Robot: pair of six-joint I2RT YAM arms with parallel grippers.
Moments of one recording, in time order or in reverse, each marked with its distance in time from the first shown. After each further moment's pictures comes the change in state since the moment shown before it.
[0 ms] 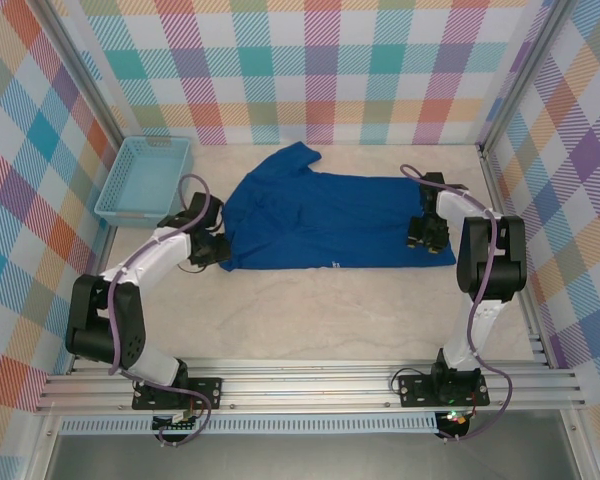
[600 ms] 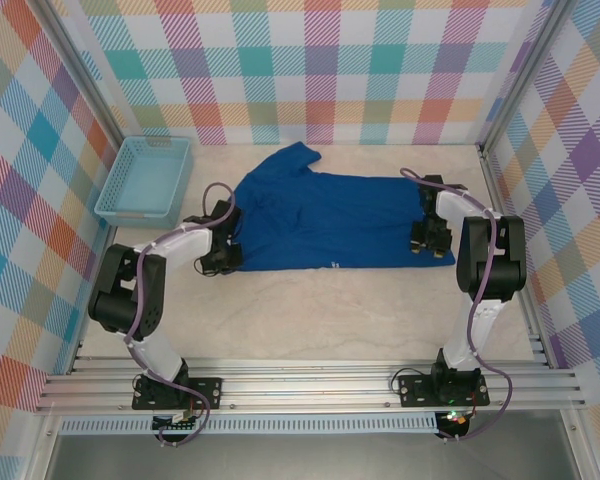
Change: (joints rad) left arm -0.036 0.171 -0.007 0.009 -0.071 0.002; right arm 0.001 0.006 0.000 -0.077 0.093 -0.006
